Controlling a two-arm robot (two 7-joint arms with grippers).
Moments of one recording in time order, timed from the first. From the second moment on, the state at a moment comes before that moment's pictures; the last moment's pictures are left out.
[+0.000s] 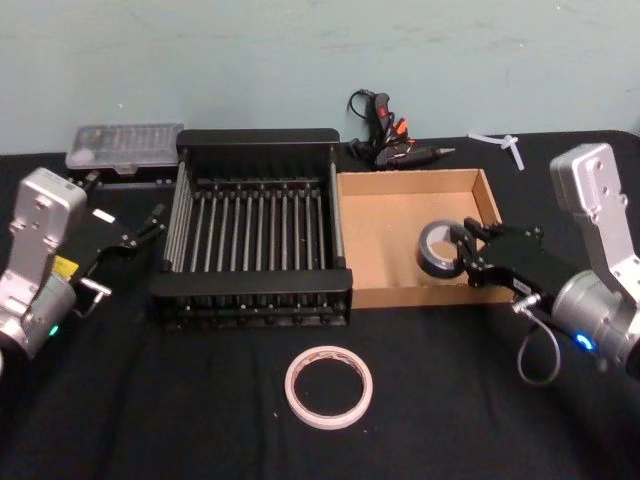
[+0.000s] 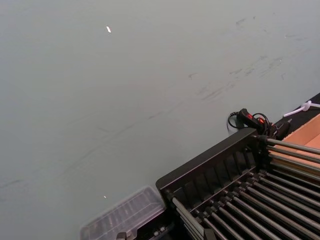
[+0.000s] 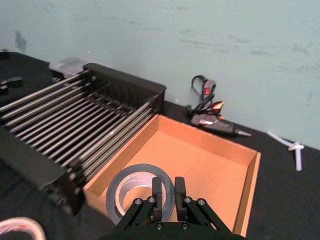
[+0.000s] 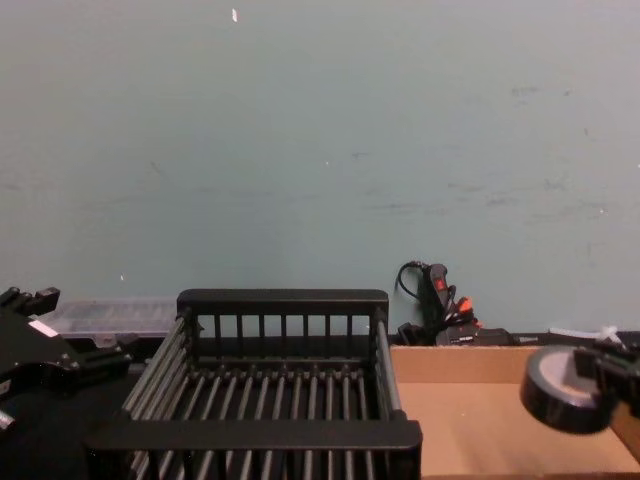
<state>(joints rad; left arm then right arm) -0.20 0.60 0.45 -1.41 -0.25 -0.12 0.03 0.00 0.45 -0.22 -1.76 0.29 0.31 0.26</state>
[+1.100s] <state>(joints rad) -0.20 0.60 0.45 -1.41 -0.25 -0.12 0.03 0.40 0.23 -0.27 -1.23 0.12 0.31 0.20</state>
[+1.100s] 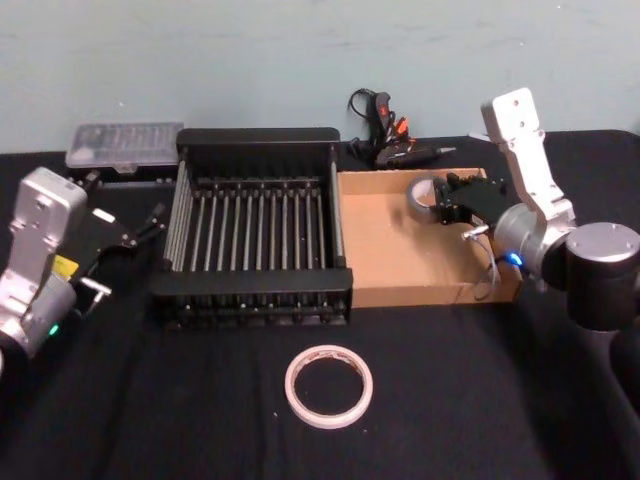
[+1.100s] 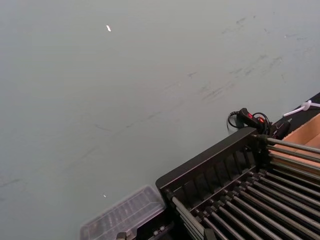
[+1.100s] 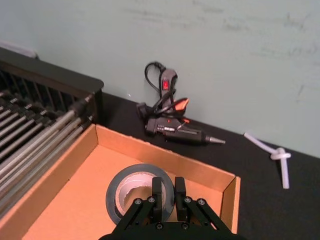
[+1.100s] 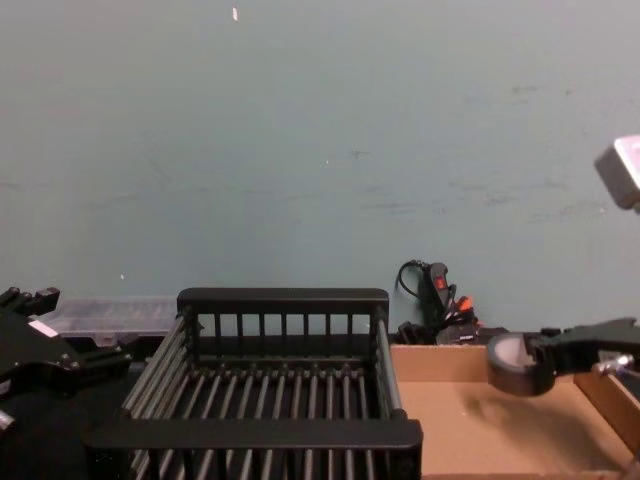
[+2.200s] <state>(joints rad) -0.20 0.60 0.45 -1.41 -0.25 -0.12 0.03 0.42 0.22 -0.27 -1.18 0.10 0.32 0.21</state>
